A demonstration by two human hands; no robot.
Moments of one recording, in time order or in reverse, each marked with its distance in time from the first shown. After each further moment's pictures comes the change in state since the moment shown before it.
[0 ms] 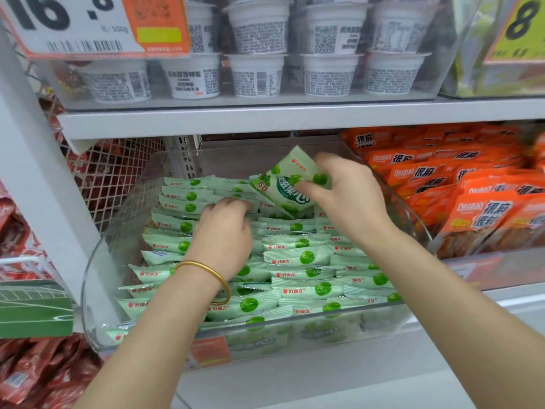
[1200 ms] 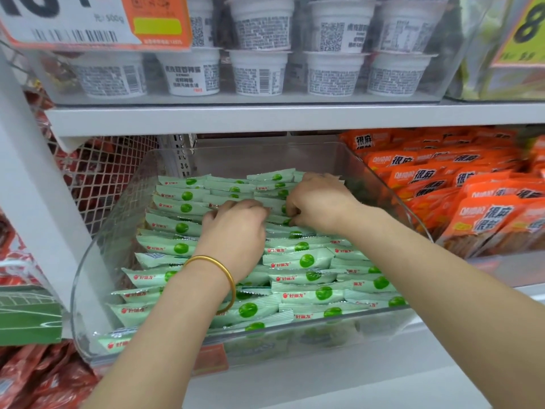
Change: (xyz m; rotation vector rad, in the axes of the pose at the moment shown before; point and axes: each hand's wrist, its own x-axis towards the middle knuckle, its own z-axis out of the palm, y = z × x) left_hand 0.005 0.010 0.007 0.120 -0.044 0.118; right_hand 0.031 0.003 0.026 -0.542 -0.594 -0.247
